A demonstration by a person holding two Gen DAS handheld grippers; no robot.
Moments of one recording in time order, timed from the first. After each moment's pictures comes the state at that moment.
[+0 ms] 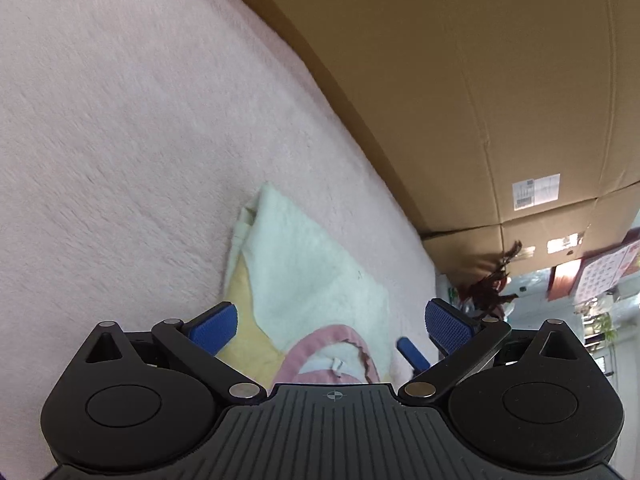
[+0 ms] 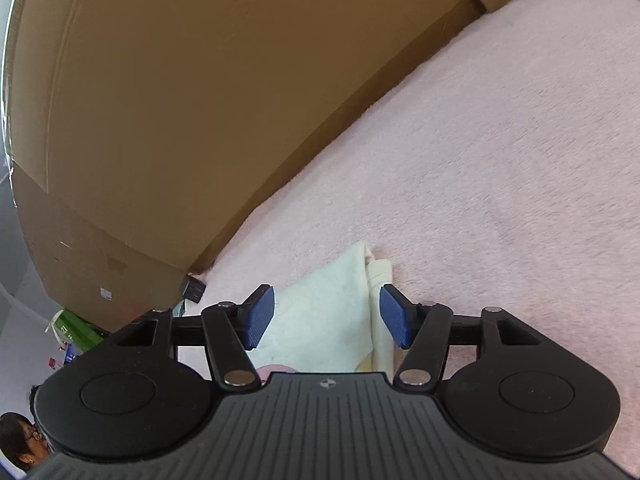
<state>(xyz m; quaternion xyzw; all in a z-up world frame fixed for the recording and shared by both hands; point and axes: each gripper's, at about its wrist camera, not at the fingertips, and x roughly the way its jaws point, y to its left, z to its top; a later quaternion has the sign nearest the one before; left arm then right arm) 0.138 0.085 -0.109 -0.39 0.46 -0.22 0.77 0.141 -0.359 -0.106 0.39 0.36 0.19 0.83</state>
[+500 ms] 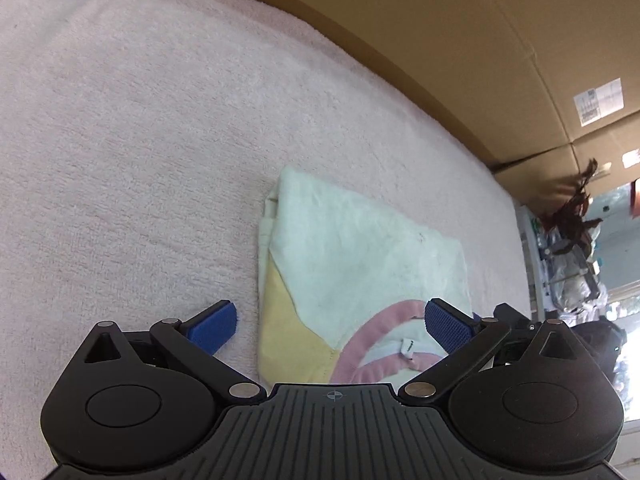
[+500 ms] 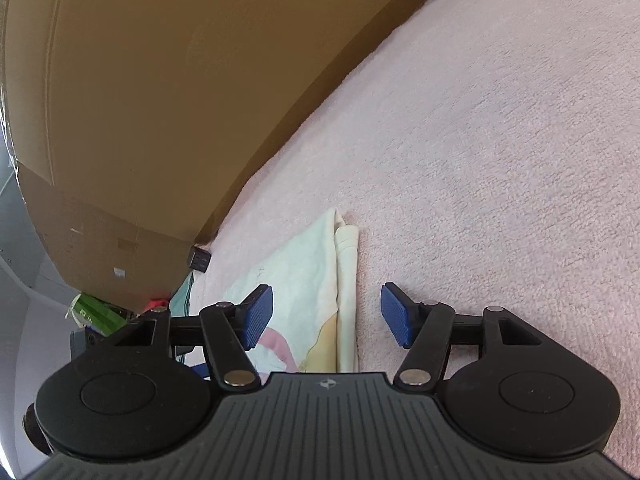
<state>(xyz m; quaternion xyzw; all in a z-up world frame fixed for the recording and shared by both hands) 0.167 0.039 -0.101 -0.22 0.55 -0.21 0.78 0.155 -0.372 -0.122 0.40 0.43 0.23 0.78</state>
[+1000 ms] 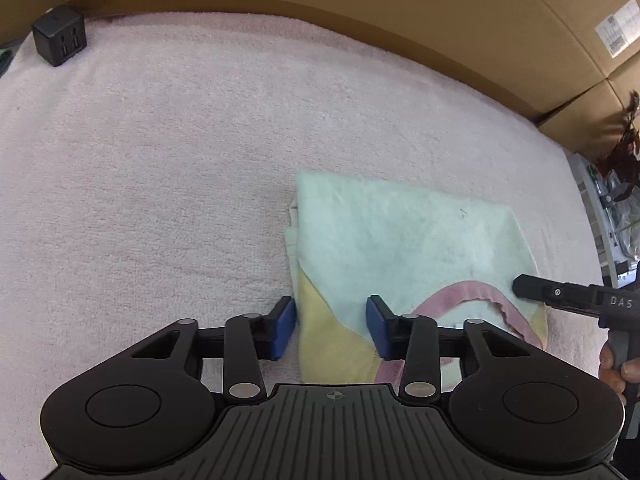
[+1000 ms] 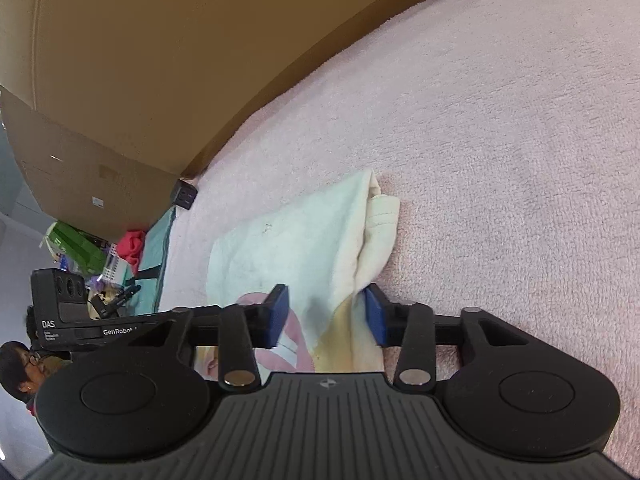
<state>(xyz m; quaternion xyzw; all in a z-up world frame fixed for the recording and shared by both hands) 0.170 0.025 -0.097 -0.10 0.58 -0.17 0.79 0.180 -0.330 -0.107 0.30 0.50 0.24 0.77</state>
